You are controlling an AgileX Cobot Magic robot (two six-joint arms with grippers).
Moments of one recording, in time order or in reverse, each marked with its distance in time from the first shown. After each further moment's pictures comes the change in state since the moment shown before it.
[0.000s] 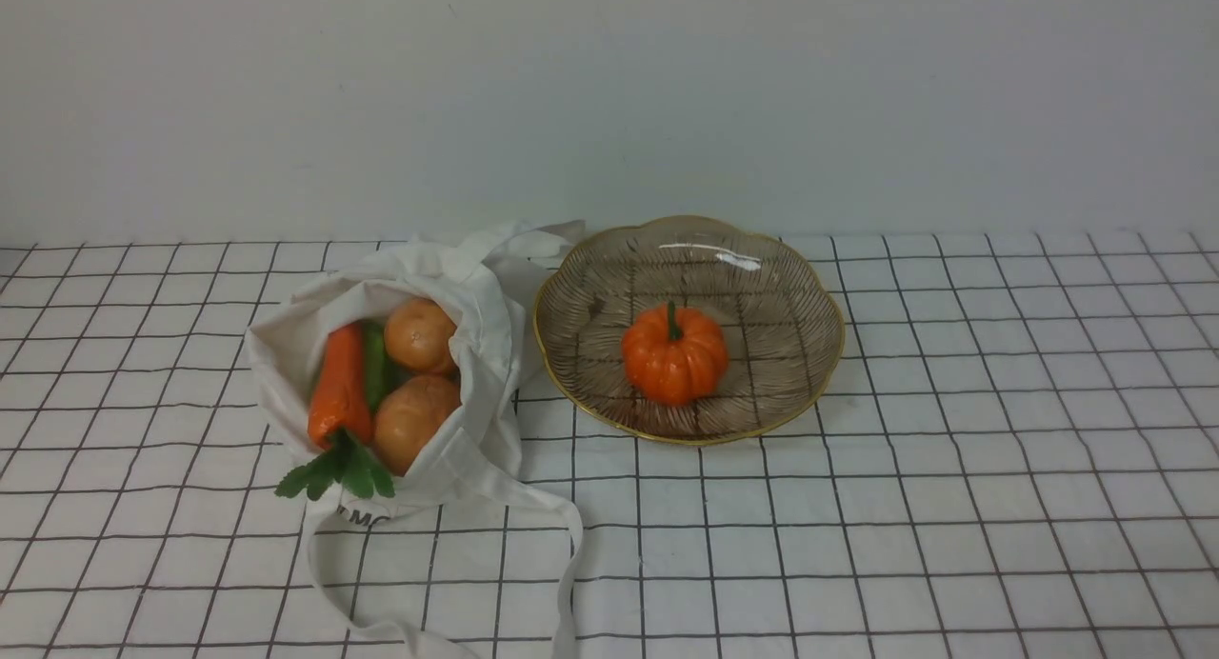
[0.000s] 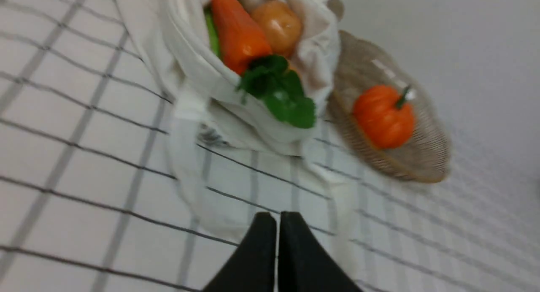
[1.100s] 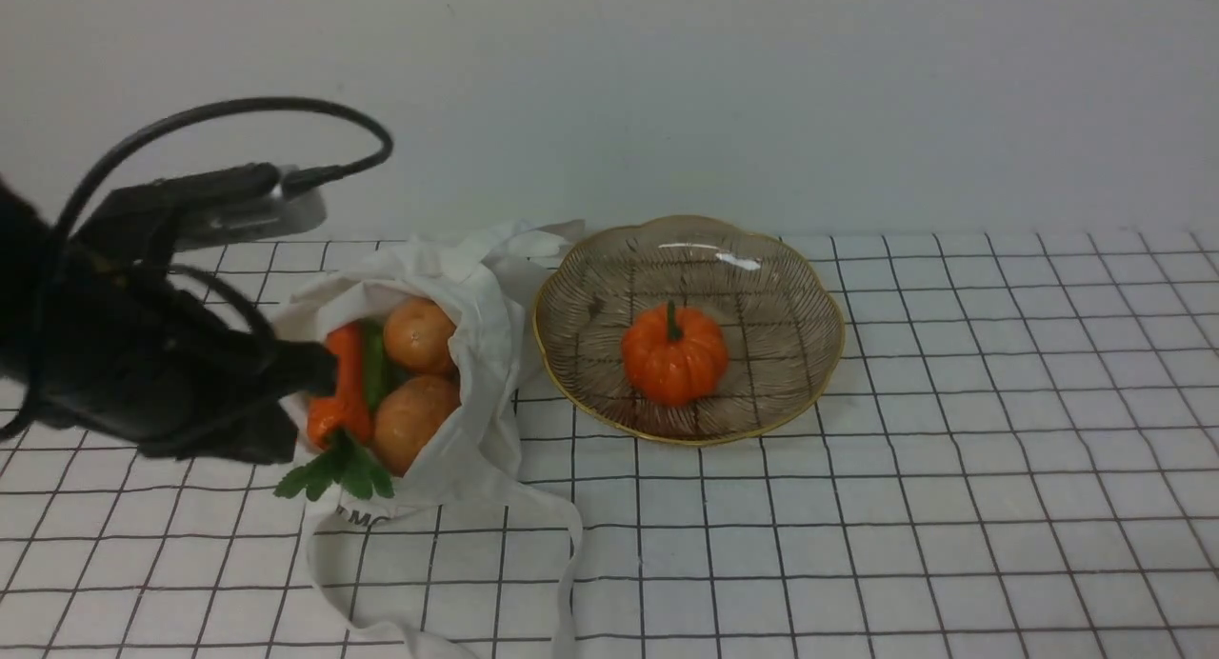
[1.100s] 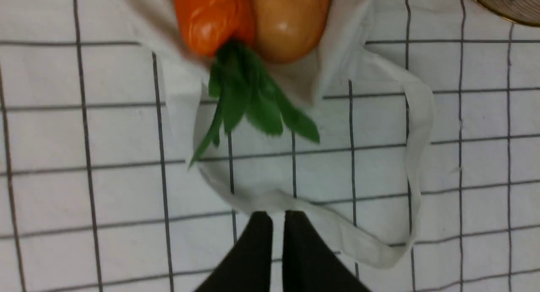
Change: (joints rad) right arm 0.000 0.000 0.000 0.000 0.000 0.000; left arm -0.030 1.420 -1.103 0.355 0.597 0.200
